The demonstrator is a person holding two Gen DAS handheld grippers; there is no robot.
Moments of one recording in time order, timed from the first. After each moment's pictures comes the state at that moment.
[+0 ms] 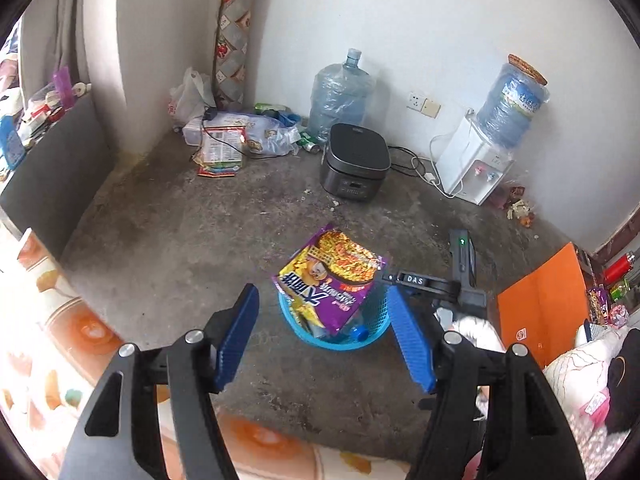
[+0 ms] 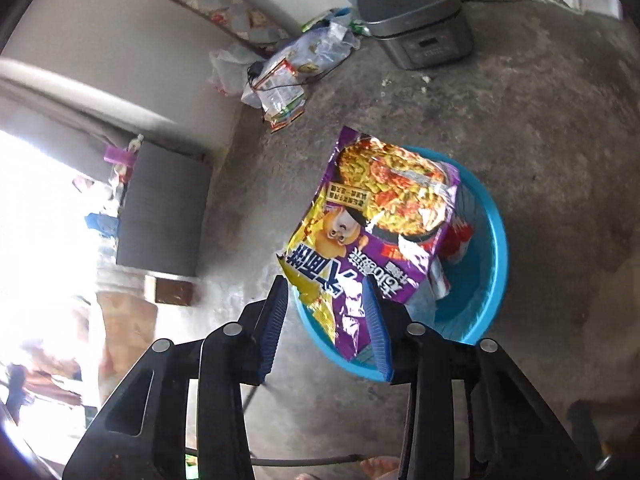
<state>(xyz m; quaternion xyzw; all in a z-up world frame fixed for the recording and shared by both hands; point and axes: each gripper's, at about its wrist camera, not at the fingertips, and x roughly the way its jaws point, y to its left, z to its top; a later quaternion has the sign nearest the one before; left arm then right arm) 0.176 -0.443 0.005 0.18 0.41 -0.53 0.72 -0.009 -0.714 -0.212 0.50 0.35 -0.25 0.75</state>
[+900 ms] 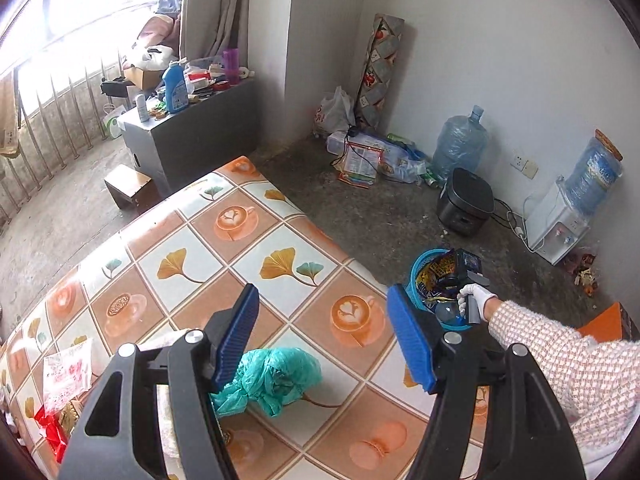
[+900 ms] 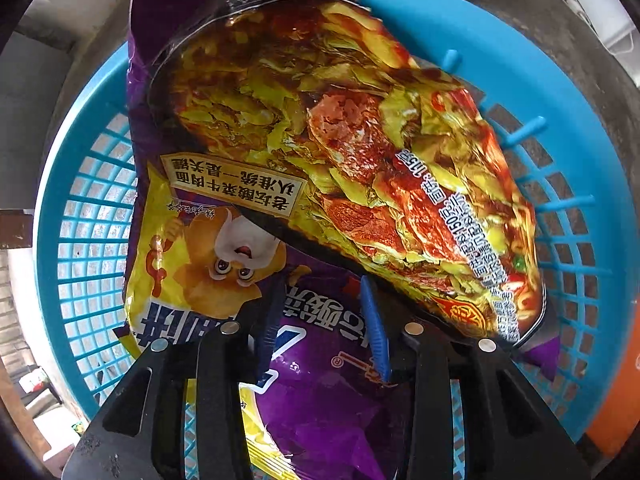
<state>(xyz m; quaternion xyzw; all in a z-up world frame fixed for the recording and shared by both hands) 0.218 -0.208 0.047 0.12 0.40 -0.37 0.83 0.093 -0.785 -0.420 0.38 0.60 -0.32 0.63</state>
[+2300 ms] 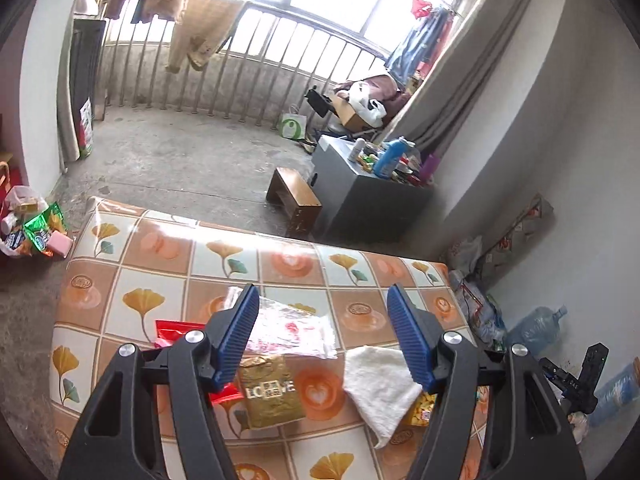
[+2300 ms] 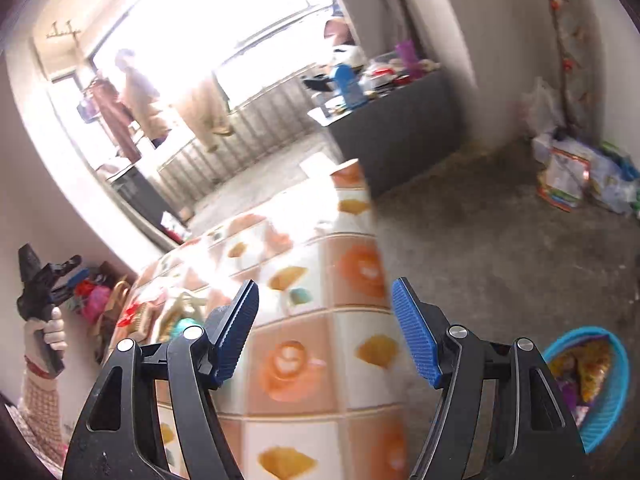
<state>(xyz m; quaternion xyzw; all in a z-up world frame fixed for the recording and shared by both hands) 0.248 0.115 0.053 -0.18 0.34 -0.11 0.92 0.189 -0.471 -0.059 0.20 0.35 0.12 0.91</state>
